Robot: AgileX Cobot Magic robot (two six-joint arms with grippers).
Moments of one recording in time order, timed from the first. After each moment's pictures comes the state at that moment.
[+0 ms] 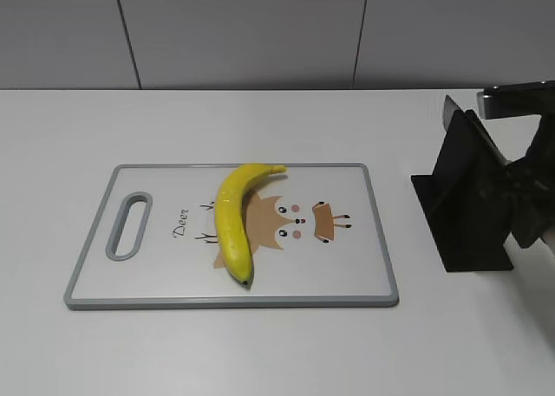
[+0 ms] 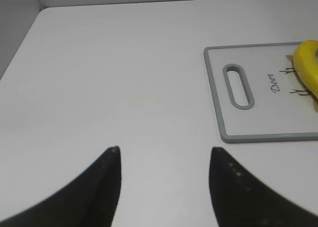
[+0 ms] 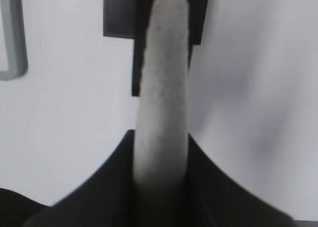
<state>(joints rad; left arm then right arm) -0.02 -0.01 -0.50 -0.08 1.09 0.17 0.22 1.62 -1.03 0.02 1.05 0.13</state>
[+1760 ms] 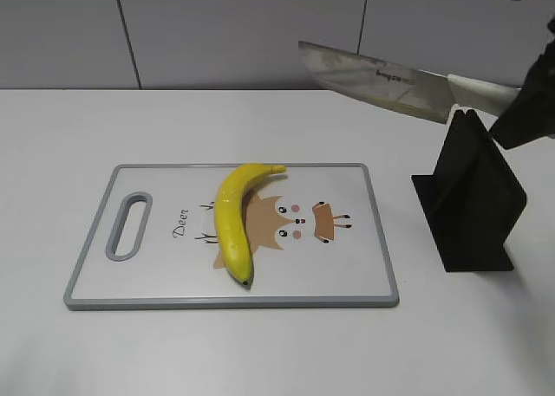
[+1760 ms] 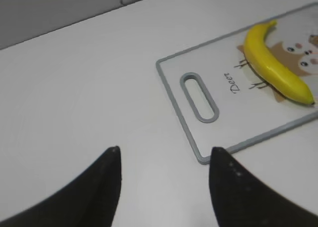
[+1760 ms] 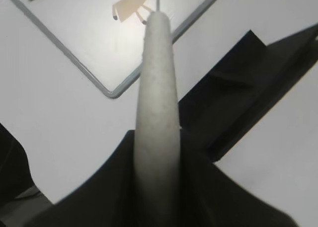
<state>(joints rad) -0.16 0.56 -0.70 -0.19 0.90 0.46 0.22 1.38 -1.17 0.29 1.07 -0.64</state>
